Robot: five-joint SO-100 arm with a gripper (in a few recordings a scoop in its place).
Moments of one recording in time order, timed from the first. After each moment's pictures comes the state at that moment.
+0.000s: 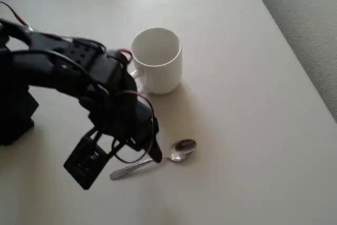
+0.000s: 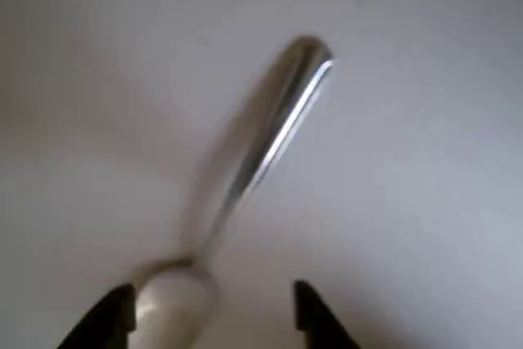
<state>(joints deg) 38.8 67.5 71.1 82.0 22.1</state>
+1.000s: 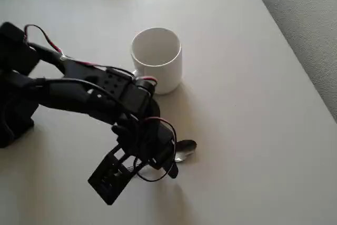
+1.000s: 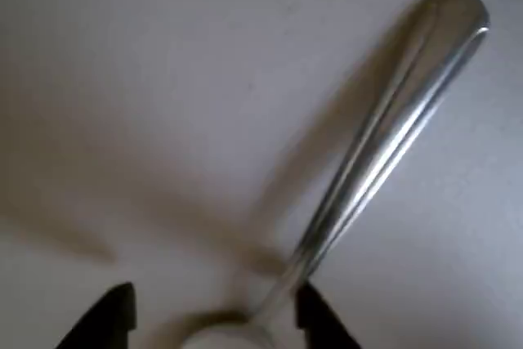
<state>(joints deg) 39.5 49.0 53.3 80.9 22.7</state>
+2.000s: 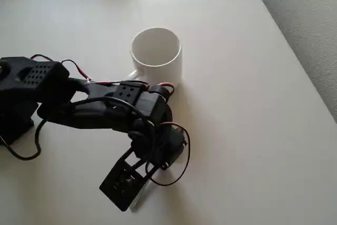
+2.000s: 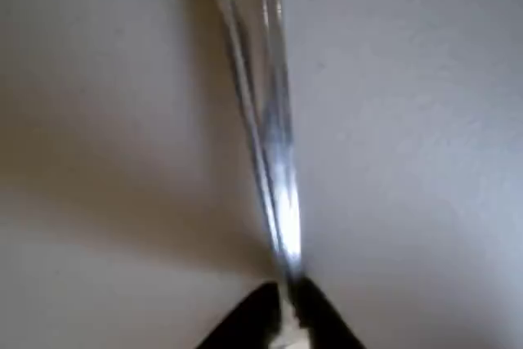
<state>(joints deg) 39.5 21.5 3.5 105.1 17.6</state>
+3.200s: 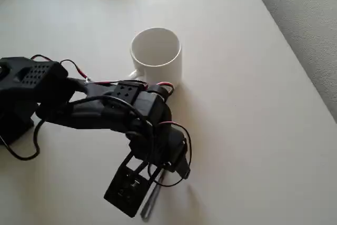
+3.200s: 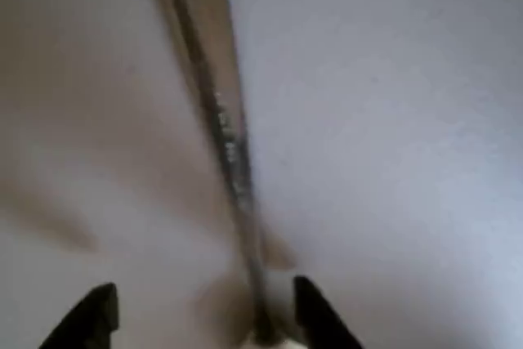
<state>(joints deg) 39.9 21.9 3.3 104.3 10.6</state>
